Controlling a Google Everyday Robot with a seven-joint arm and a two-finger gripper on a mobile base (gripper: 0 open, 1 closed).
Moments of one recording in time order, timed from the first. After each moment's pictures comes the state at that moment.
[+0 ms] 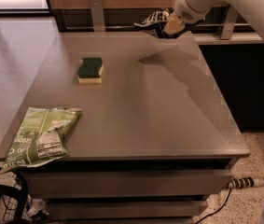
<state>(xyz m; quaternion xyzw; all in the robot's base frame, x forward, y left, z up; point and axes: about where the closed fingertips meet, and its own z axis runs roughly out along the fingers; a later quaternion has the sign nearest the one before) 0.758 -0.140 0.954 -0.52 0.75 -0.11 0.38</state>
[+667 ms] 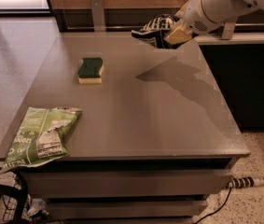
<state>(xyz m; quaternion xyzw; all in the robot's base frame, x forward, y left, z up) 0.679 -0.130 0.964 -0.55 0.73 -0.05 0.41</state>
